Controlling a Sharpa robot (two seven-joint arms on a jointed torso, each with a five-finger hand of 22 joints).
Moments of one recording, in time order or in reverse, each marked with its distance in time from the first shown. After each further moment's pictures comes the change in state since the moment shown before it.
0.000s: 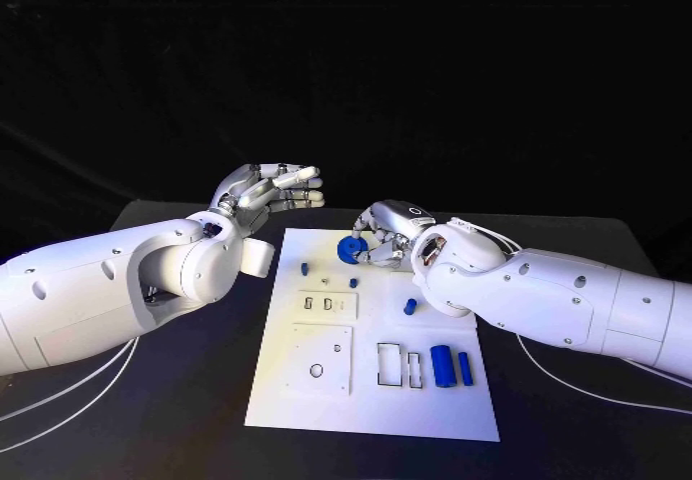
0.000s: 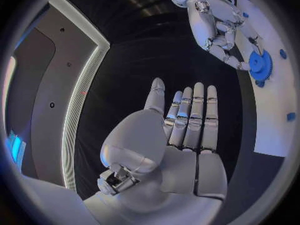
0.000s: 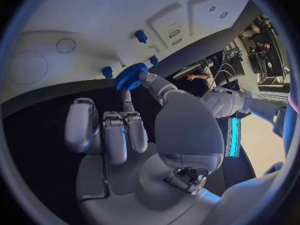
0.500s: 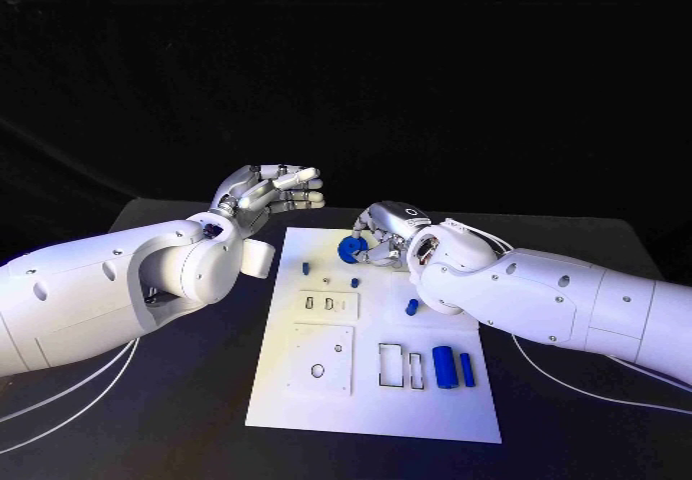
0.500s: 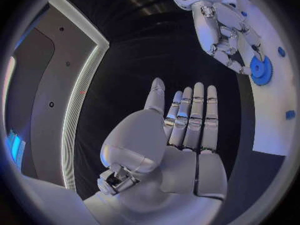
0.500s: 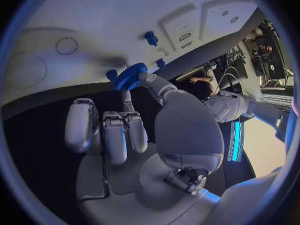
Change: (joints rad) left arm 0.000 0.004 0.000 -0.003 0.000 0.000 0.000; left_hand 0.000 0.000 0.000 0.000 0.000 0.000 0.000 0.000 0.000 0.000 0.000 0.000 0.000 0.000 0.000 0.000 0.000 0.000 0.000 0.000 0.000 0.000; right arm -0.008 0.038 -0.002 -0.064 -0.016 0.000 -0.008; right_hand 0.000 0.000 0.006 0.000 -0.002 0.000 0.000 -0.003 -0.001 0.000 0.000 0.000 0.000 0.000 0.000 0.000 0.000 0.000 0.000 0.000 0.004 0.001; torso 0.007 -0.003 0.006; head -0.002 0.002
